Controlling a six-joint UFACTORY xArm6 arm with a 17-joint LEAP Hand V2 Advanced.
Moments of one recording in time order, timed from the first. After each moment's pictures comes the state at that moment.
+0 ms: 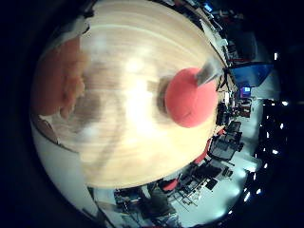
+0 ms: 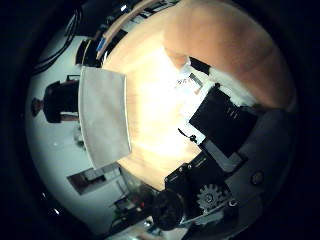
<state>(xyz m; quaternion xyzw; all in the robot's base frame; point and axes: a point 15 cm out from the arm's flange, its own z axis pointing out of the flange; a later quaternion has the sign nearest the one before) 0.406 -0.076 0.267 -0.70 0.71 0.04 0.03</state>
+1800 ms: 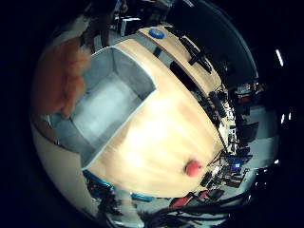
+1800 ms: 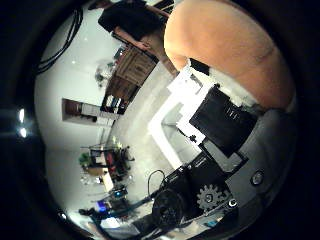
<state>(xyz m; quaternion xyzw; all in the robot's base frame) 0.375 0.309 0.420 -0.91 0.39 0.02 0.14</state>
